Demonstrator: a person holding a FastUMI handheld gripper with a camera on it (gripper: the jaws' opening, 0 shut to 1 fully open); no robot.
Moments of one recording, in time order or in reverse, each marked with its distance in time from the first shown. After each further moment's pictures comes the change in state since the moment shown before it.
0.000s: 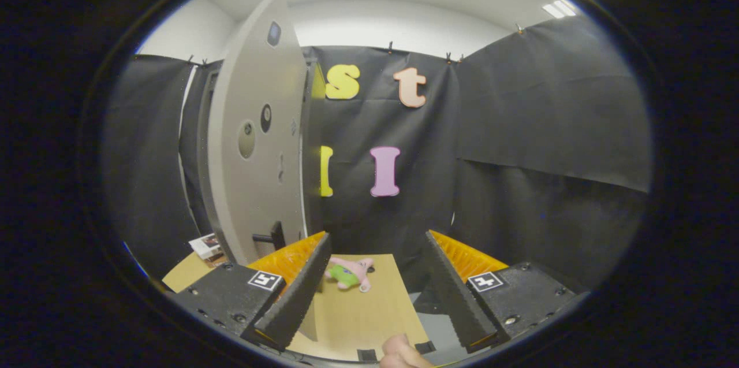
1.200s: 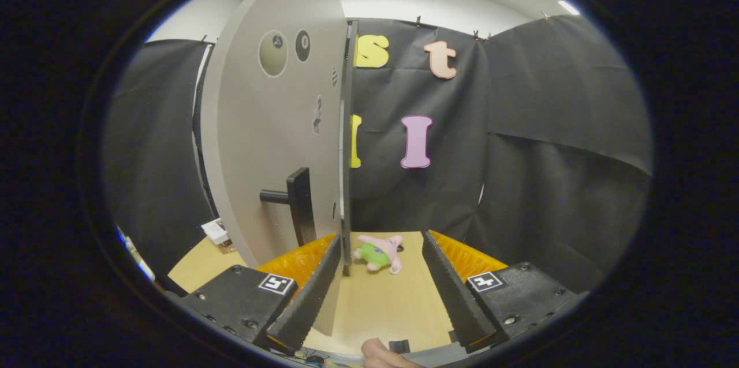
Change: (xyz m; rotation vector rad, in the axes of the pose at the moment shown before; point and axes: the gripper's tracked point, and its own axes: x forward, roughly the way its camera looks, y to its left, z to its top) arm 0.009 0.120 -0.048 -0.002 0.116 0.130
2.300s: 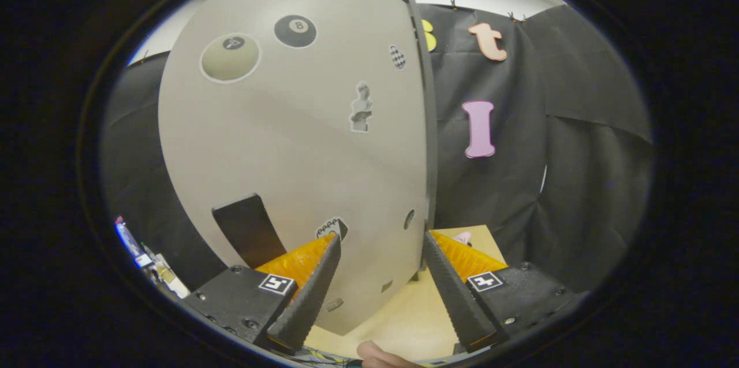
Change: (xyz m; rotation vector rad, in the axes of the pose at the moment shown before) arm 0.064 0.150 0.016 0.020 0.047 0.222
